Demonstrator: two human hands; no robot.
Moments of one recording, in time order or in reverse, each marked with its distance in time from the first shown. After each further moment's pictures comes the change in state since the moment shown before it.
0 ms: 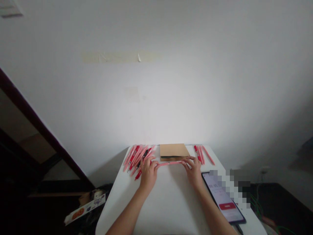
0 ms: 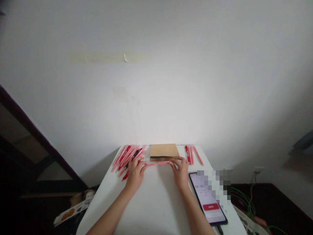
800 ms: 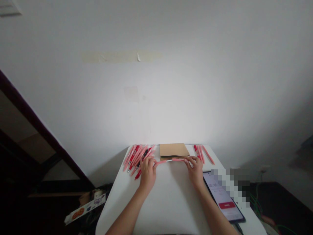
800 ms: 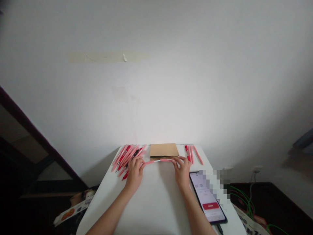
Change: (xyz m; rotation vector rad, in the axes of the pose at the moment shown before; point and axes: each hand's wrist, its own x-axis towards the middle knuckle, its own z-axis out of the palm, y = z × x) left_hand -0.001 -0.005 0.003 -0.067 0.023 -0.062; right_hand 0.002 0.001 -0.002 -0.002 0.080 0.043
